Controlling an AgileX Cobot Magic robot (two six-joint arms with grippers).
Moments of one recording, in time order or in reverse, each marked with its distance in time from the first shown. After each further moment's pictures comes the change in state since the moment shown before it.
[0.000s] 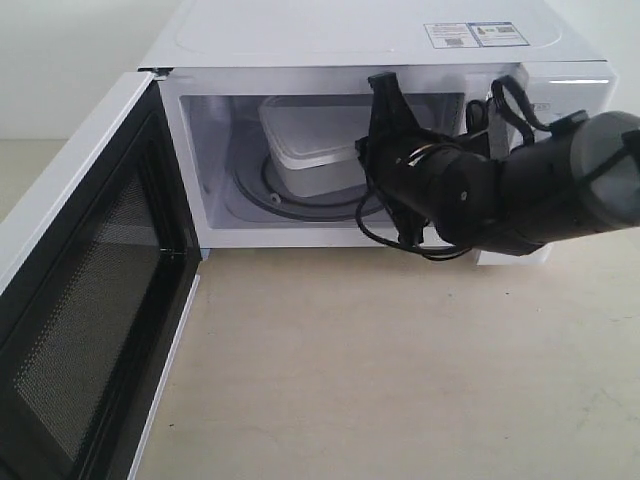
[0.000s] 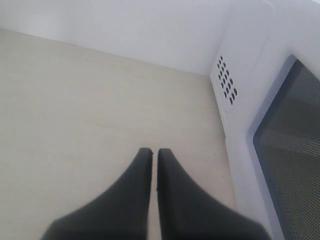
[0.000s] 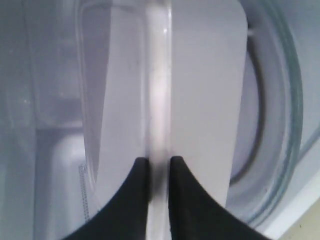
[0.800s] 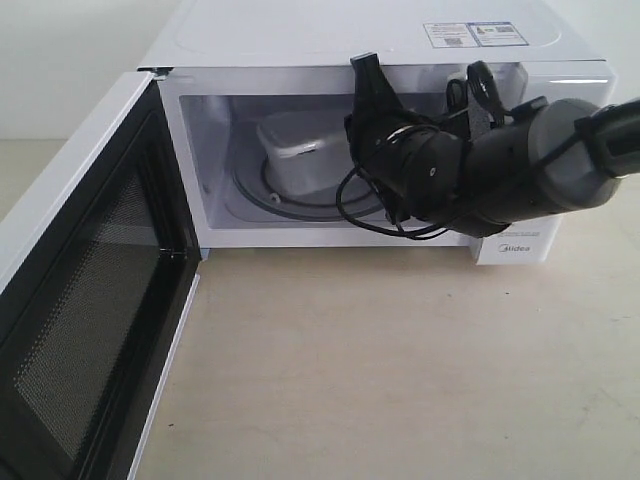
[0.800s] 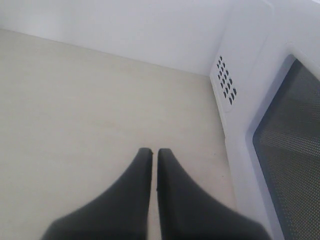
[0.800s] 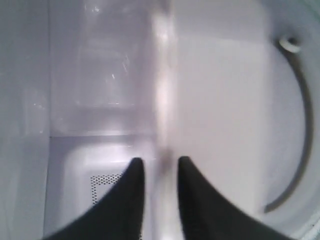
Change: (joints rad) left arm 0.000 0.000 0.000 0.000 0.000 0.000; right arm 0.008 0.071 -0.115 0.099 -0.019 -0.144
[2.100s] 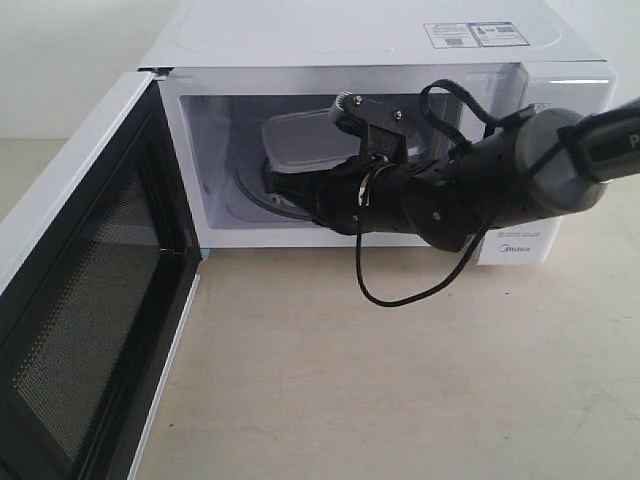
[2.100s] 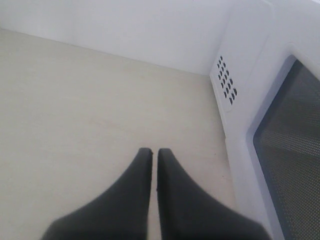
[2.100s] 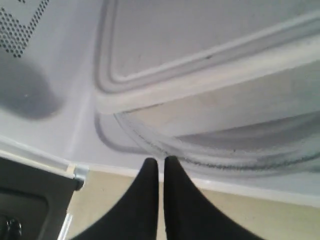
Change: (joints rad) left arm 0.000 0.000 0.000 0.000 0.000 0.000; right arm -0.014 0.037 -0.011 -0.795 0.301 -0.215
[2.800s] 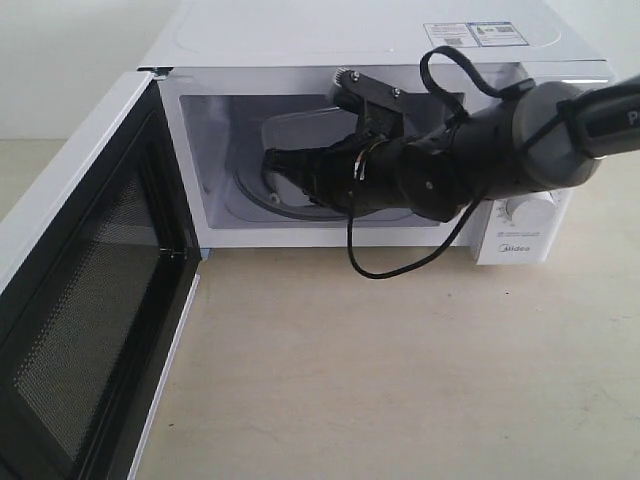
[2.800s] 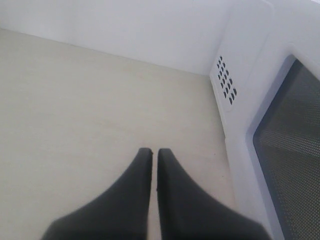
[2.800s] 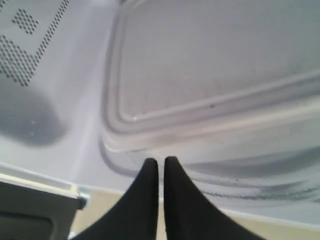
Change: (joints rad) left arm 0.000 0.000 0.000 0.000 0.000 0.000; right arm -0.010 0.000 -0.086 0.007 0.105 -0.010
